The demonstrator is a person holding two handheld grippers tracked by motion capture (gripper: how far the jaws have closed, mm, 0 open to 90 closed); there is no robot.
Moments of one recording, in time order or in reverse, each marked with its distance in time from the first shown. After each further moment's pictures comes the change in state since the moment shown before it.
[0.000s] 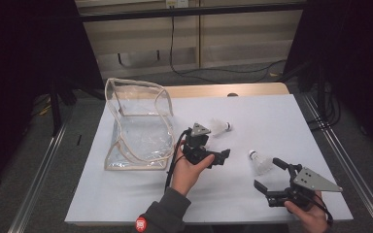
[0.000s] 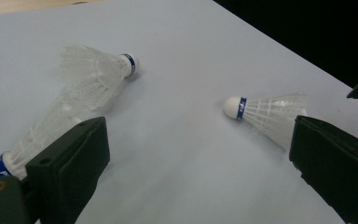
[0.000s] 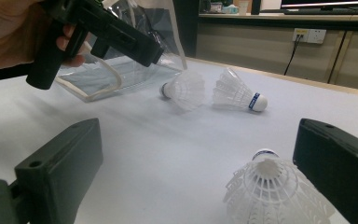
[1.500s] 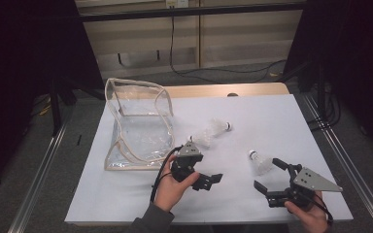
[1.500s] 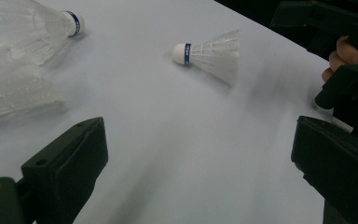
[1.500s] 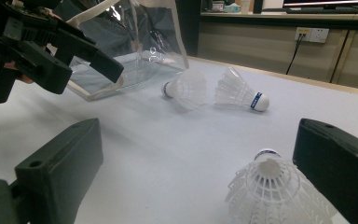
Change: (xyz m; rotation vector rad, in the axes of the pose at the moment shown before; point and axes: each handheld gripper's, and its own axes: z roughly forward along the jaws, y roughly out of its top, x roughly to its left) left arm -0.001 -0.042 -0.035 0.046 -0.179 0.087; right arm 0.001 0.001 0.000 0.002 0.006 0.004
